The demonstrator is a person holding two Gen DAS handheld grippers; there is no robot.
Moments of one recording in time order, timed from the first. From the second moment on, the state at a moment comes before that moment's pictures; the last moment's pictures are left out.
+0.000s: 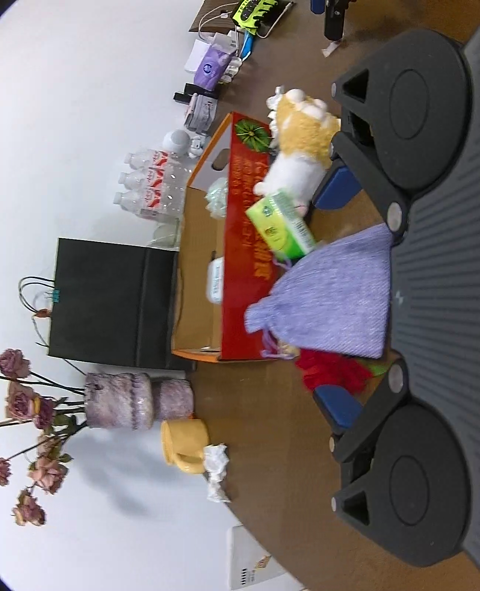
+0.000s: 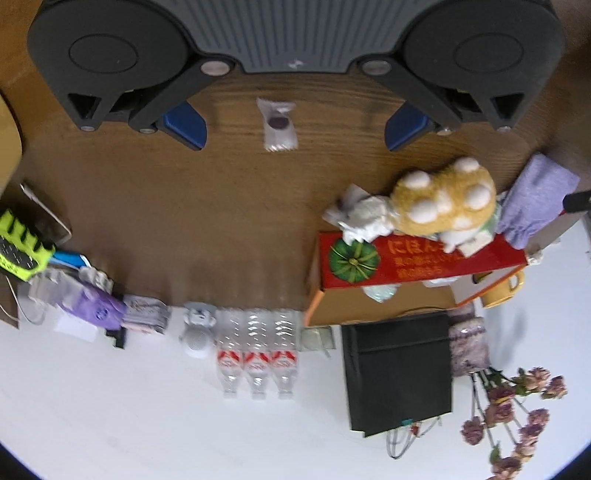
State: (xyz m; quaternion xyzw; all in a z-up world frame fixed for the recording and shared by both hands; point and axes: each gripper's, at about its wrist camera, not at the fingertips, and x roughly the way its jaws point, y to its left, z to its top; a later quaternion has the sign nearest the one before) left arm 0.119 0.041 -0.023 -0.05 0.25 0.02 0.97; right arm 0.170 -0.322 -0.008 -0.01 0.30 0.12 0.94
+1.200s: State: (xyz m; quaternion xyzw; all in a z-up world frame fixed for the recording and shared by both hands) left arm 0.154 0.007 -0.044 0.05 0.28 0.03 0.96; right arm 0.171 -0.324 -0.021 0.00 0.32 0.12 0.94
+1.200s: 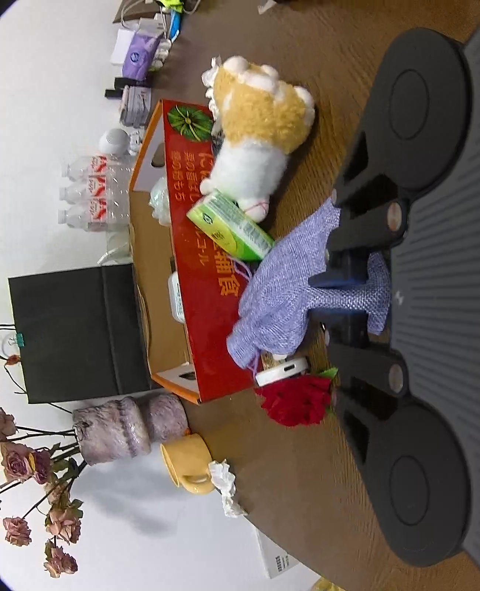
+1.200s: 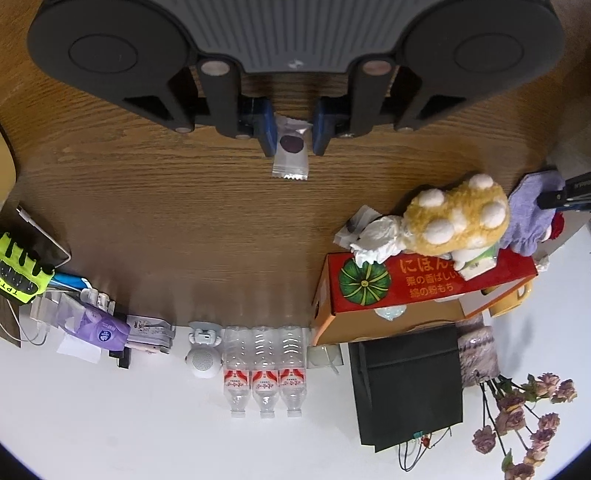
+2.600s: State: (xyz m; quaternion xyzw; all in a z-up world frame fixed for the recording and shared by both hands) left arm 0.322 0.074 0.022 -0.10 0.24 0.00 0.97; right arm 0.388 -0.191 0.050 0.02 0.26 0.17 0.95
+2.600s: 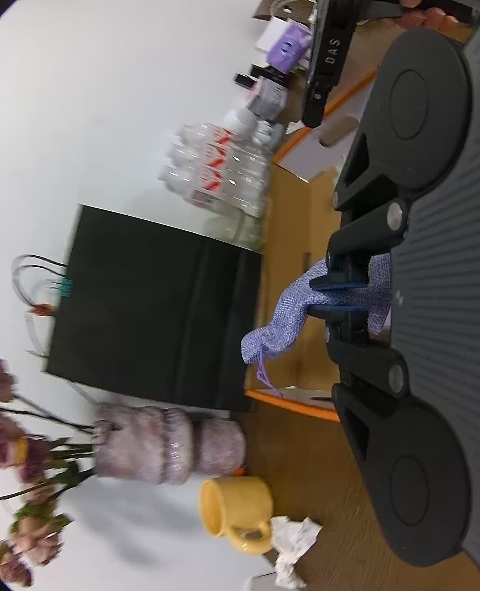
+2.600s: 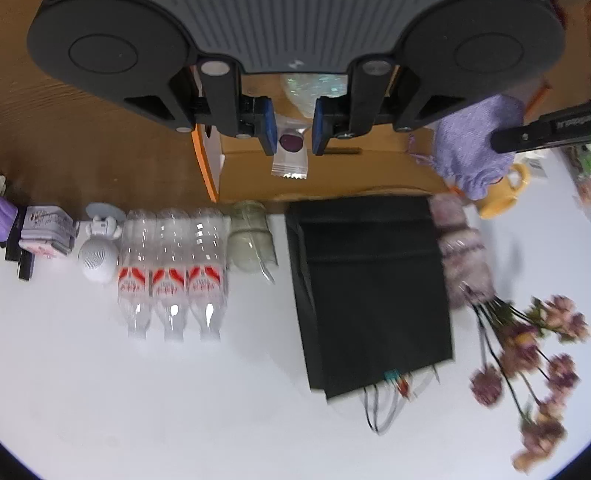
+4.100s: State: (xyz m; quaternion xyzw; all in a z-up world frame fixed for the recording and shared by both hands) left arm 0.202 0.067 0.055 -0.03 0.15 0.03 0.99; right arm 0.256 -0.200 0.081 -0.05 0.21 0.22 0.95
